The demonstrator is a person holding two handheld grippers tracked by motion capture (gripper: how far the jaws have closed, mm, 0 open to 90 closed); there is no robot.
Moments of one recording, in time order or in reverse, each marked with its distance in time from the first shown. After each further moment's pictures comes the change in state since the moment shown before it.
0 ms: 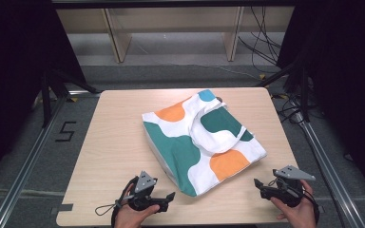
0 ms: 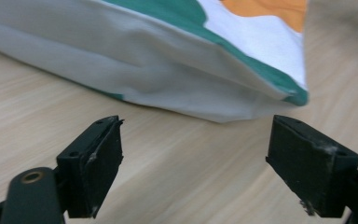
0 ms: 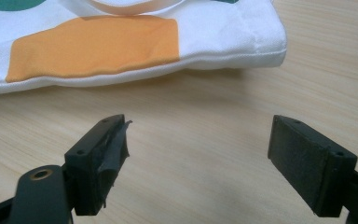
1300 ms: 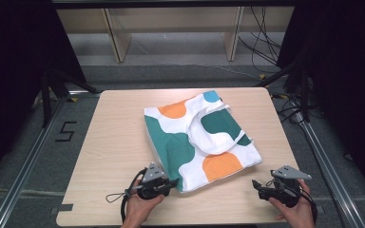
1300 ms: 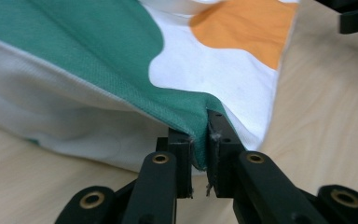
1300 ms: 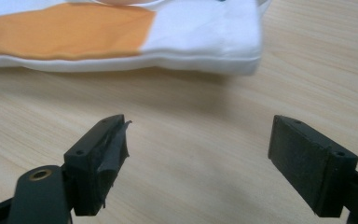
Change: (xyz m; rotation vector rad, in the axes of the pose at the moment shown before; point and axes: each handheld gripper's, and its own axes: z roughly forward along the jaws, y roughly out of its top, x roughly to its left) left arm 0.025 0.015 0.019 -0.040 -0.052 -0.013; right arm 0.005 0.000 0.004 0.031 0.014 0.006
